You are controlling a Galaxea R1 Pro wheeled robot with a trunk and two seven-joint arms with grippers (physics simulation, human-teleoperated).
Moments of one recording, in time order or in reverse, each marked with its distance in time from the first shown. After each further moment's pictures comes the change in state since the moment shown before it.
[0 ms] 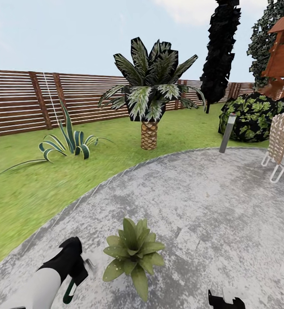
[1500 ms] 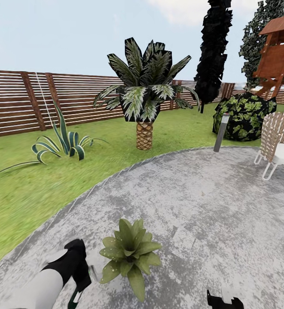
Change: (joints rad) left arm 0.004 -0.001 -0.127 0.026 0.009 -0.091 -0.117; right arm 0.000 0.006 0.003 0.001 0.002 0.000 0.001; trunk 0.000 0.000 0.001
